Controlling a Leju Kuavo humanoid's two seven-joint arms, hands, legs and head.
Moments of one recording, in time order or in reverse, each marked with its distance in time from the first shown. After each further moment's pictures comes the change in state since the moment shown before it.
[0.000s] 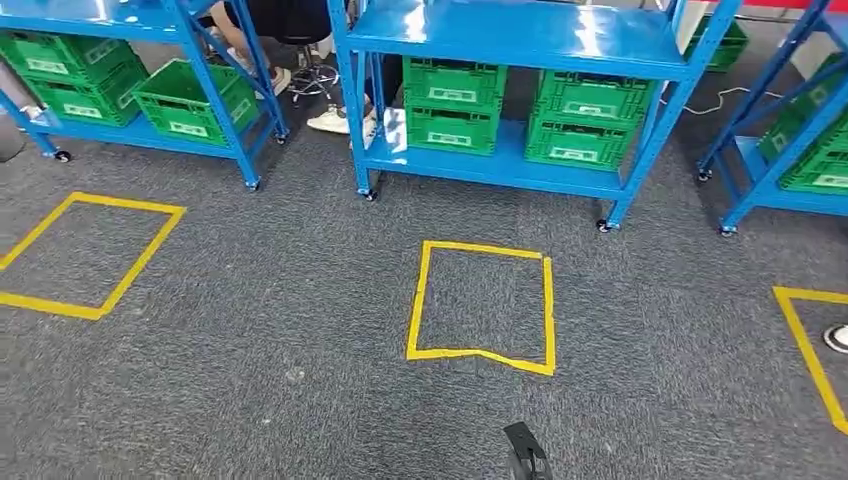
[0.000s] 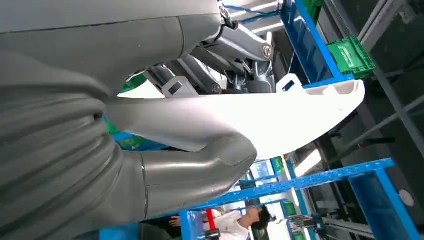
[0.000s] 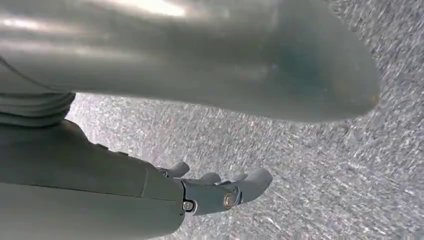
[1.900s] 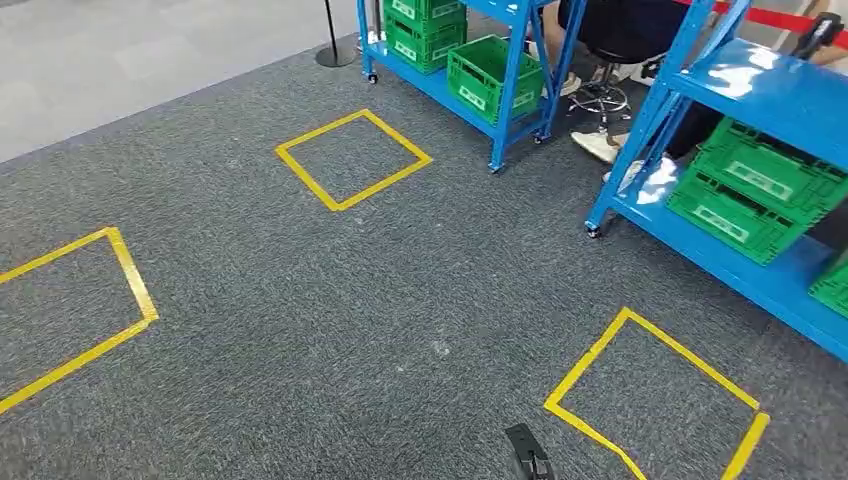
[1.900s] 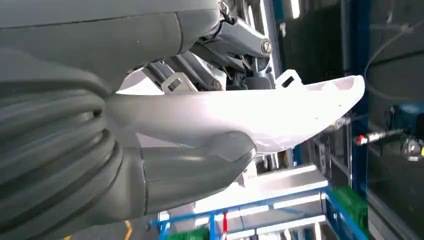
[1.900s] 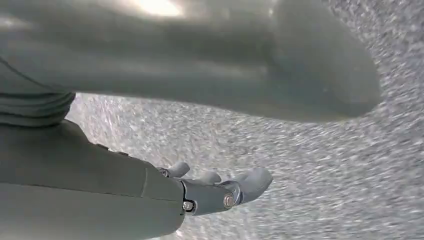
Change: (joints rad) left arm 0.088 0.030 0.083 0.024 0.013 0.032 -0.091; right arm 0.012 -0.013 -0.001 0.000 -0.003 0.010 -0.015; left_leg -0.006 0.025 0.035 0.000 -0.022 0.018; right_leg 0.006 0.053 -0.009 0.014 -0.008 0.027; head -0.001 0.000
